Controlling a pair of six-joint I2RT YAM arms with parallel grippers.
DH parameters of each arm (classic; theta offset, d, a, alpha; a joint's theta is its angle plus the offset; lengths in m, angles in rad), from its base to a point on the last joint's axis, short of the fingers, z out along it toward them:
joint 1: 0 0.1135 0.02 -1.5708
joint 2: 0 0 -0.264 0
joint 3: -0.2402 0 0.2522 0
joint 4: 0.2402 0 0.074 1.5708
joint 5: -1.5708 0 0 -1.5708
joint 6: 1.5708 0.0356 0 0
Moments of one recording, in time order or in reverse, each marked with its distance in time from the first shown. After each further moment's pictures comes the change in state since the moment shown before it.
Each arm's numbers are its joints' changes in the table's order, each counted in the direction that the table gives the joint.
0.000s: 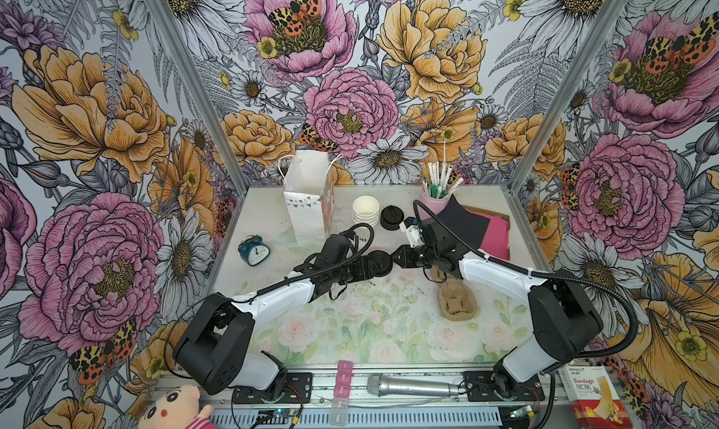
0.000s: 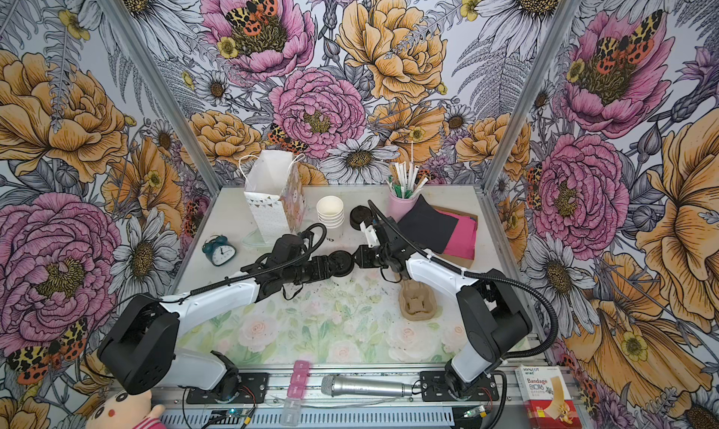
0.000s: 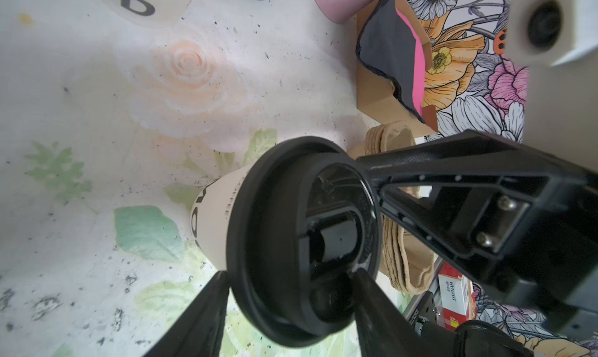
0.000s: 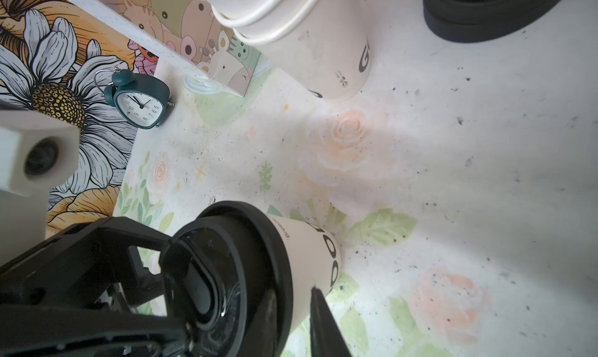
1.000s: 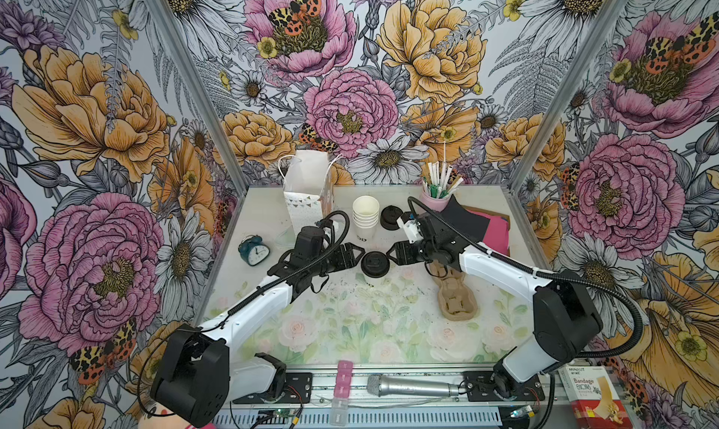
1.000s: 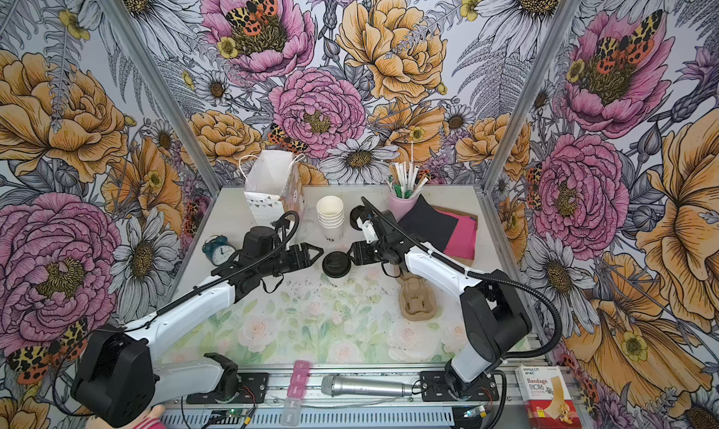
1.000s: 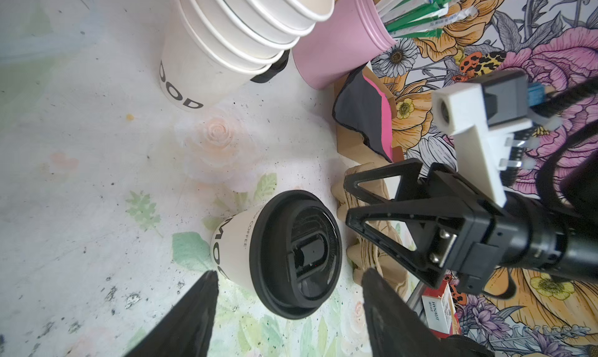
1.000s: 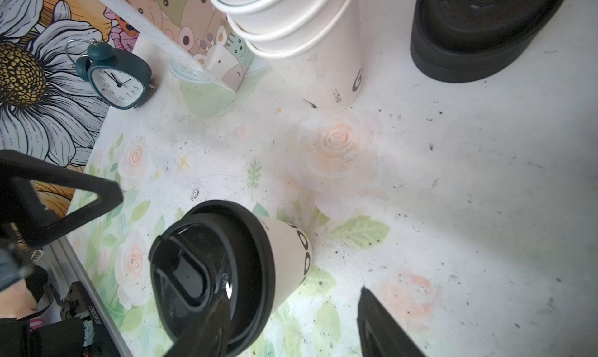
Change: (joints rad) left arm 0.161 -0.167 0.006 0.050 -0.075 0.064; right arm 0.016 -0.014 -0.109 0.165 -0.069 -0.128
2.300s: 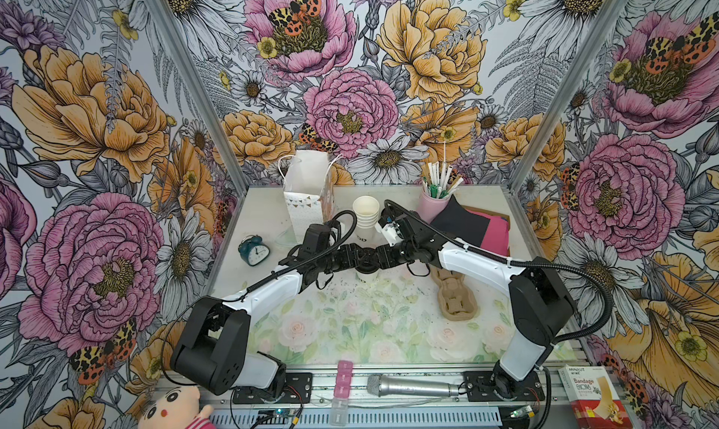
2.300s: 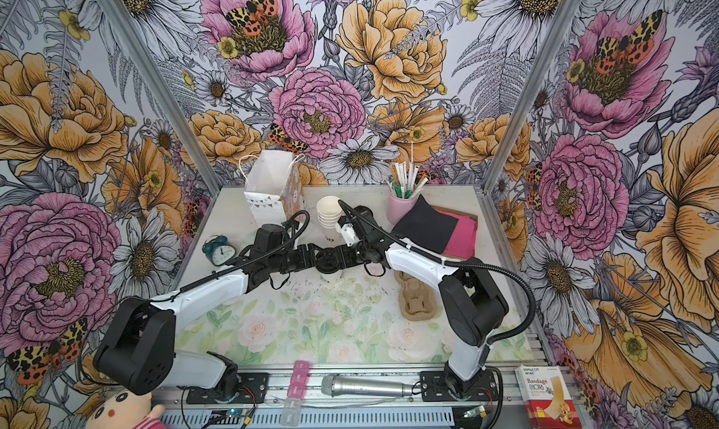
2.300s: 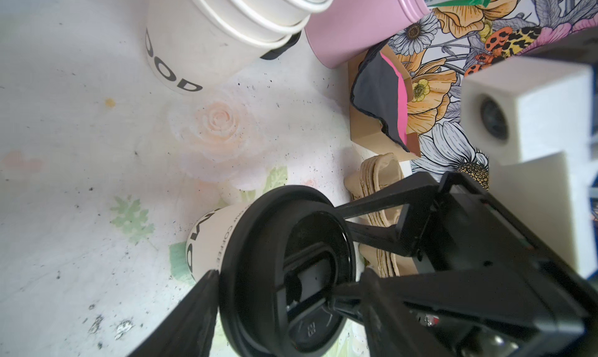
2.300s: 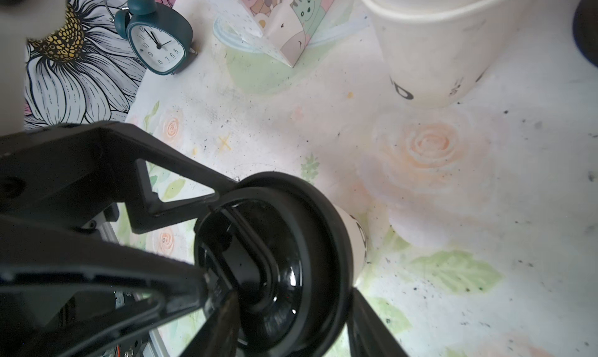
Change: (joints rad) left arm 0.013 0.161 -0.031 -0.057 -0.064 0.025; right arm 0.078 0.158 -0.124 -0.003 0.093 -0.015
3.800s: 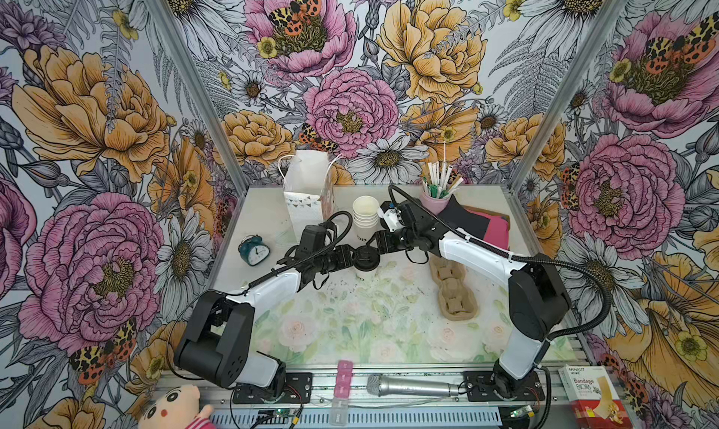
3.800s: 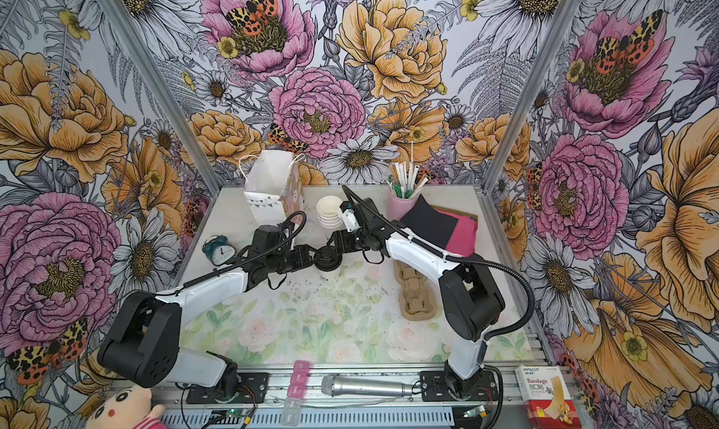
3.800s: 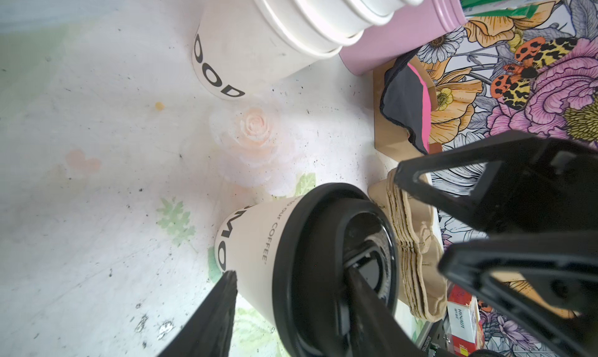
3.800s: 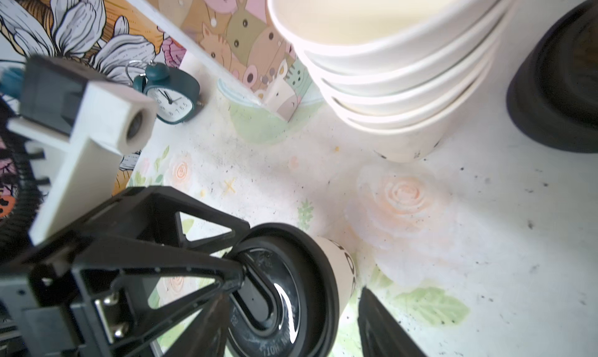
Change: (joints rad) left arm 0.043 0.038 0.019 -0.010 0.019 0.032; right arm -0.037 0.032 -0.139 0.027 -0.033 0.043
